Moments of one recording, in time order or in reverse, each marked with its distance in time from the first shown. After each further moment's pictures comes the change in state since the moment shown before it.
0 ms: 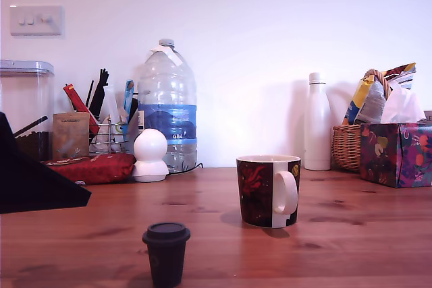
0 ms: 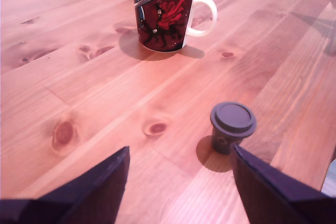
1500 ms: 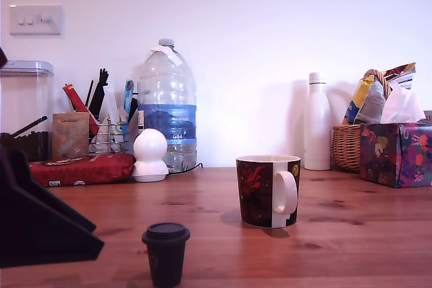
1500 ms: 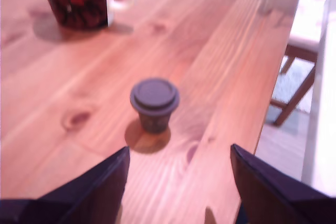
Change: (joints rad) arm -0.178 0.079 0.028 -0.061 -0.002 0.051
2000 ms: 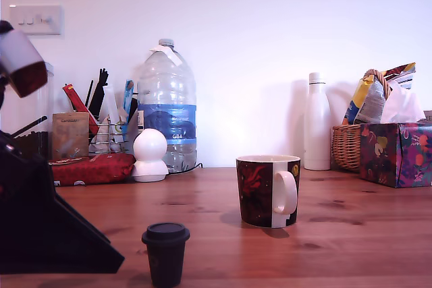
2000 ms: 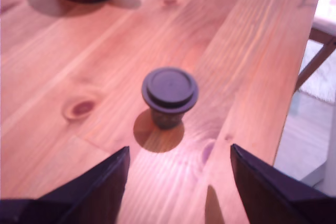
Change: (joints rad) arm -0.004 0.144 0.109 -0.077 -0.026 0.010
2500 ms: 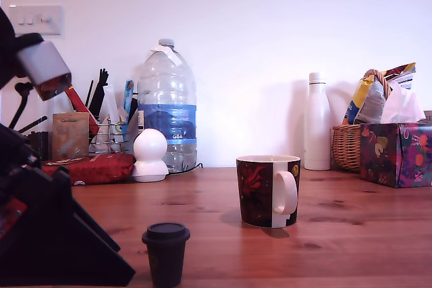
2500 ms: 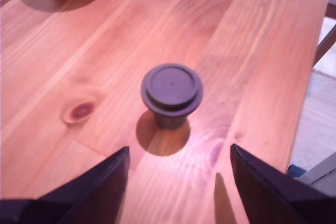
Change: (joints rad) arm -0.045 0.066 0.053 -0.031 -0.072 0.050
